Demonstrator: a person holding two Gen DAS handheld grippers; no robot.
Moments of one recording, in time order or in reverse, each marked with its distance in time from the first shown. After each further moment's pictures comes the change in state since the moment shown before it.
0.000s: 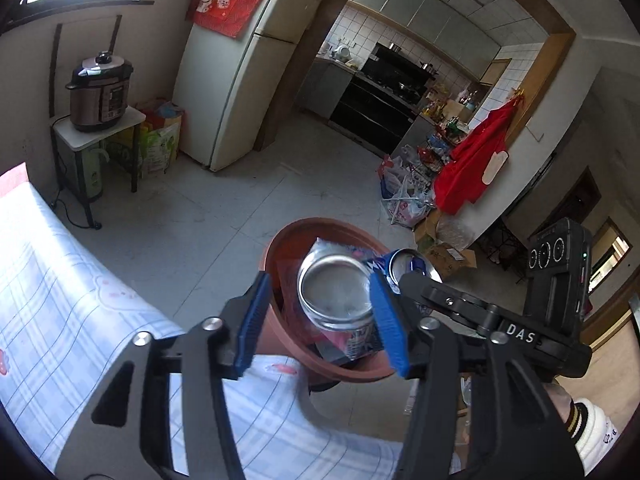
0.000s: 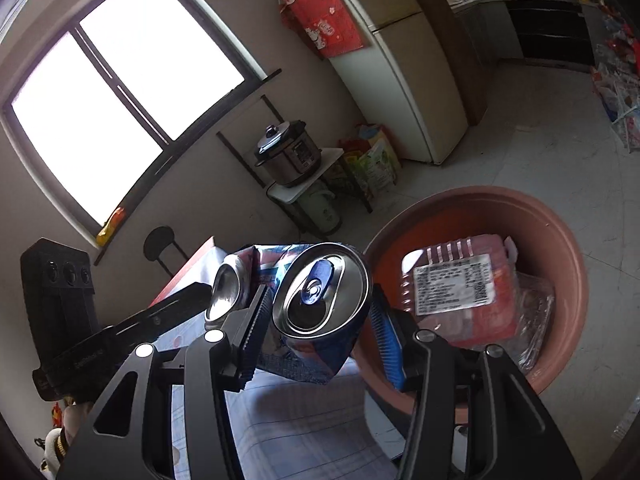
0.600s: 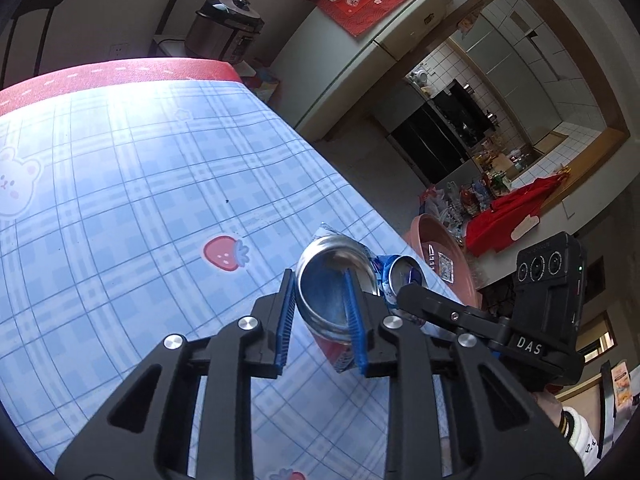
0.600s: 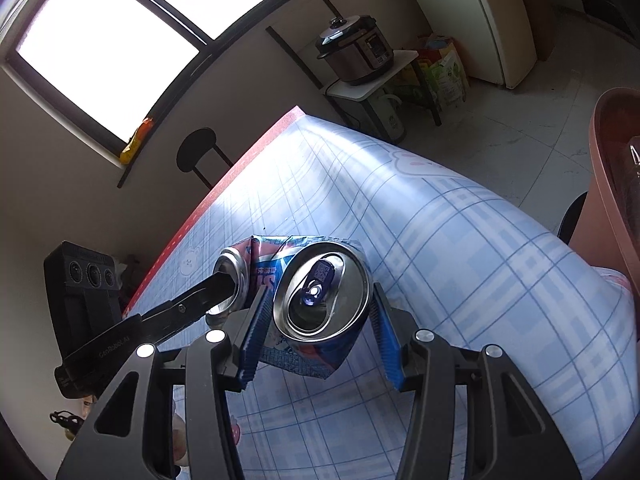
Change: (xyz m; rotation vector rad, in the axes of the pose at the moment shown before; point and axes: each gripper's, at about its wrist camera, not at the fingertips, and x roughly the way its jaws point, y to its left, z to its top) left arm -0.129 0.208 -0.078 -0.333 0.021 0.057; right arm 0.119 0.191 -0.093 -0.049 0.318 0.205
